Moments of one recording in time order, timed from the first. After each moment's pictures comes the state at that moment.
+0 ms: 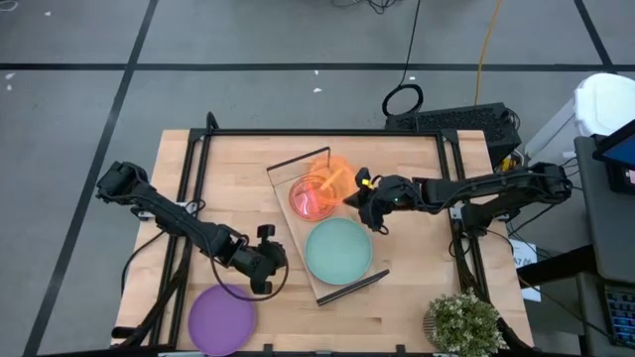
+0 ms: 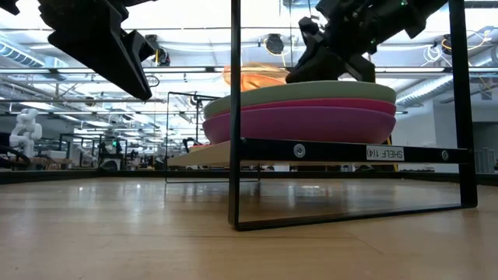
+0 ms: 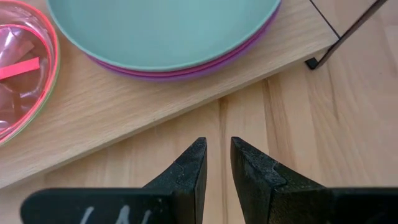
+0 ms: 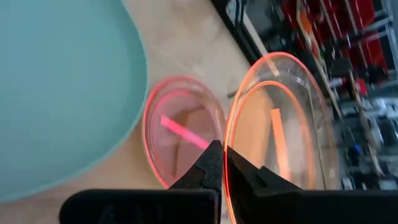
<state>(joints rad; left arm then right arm) -0.50 1.49 0.93 -0.42 -0.32 -0.36 -0.02 1.28 0.73 0.06 0.12 -0.94</state>
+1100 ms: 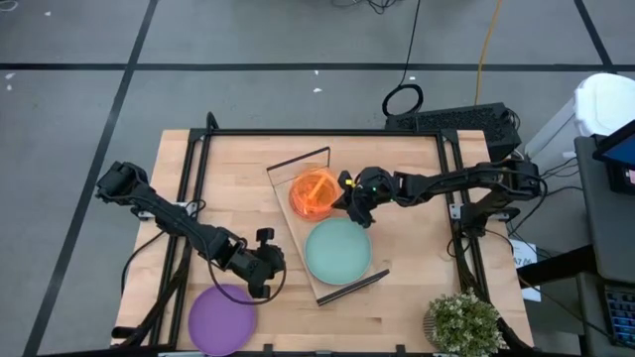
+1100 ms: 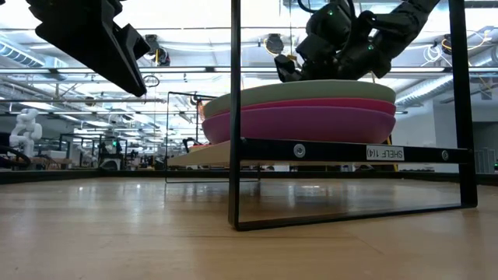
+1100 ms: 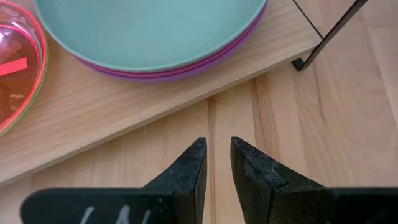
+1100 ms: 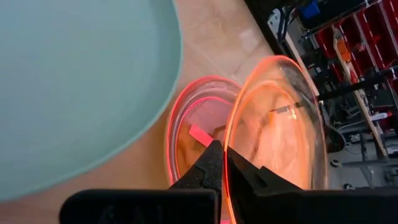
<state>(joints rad) -0.53 1.49 0.93 -0.41 -0.32 -0.38 -0.17 1.54 0.73 0.27 -0.19 -1.04</state>
